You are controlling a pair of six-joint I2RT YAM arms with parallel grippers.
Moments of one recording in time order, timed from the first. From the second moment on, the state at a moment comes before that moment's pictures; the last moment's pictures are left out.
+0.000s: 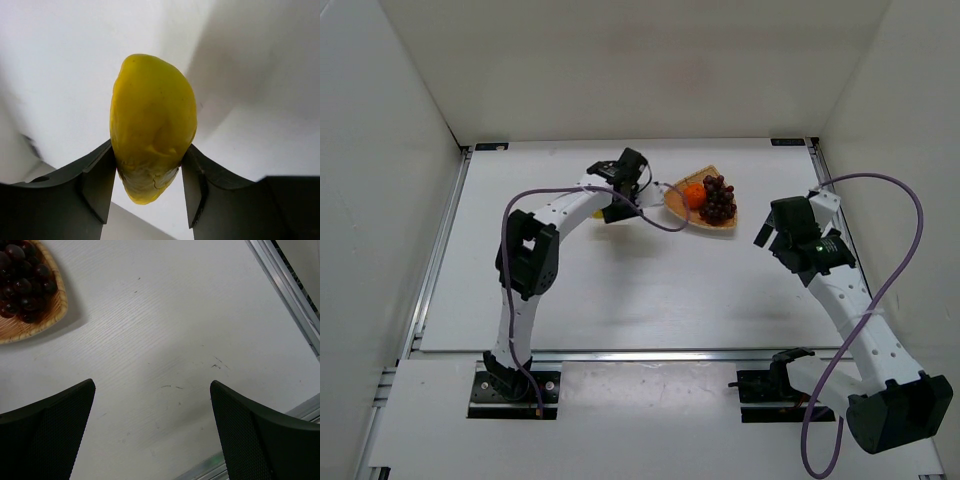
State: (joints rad) left arm -0.55 2.13 1.78 -0.86 -0.22 0.86; right arm 0.30 1.02 0.99 -0.85 0.55 0.61
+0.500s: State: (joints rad) left arm -0.81 2.34 2.34 -0.66 -0.21 0.82; right arm 0.30 0.95 0.90 -0.86 0.58 0.63
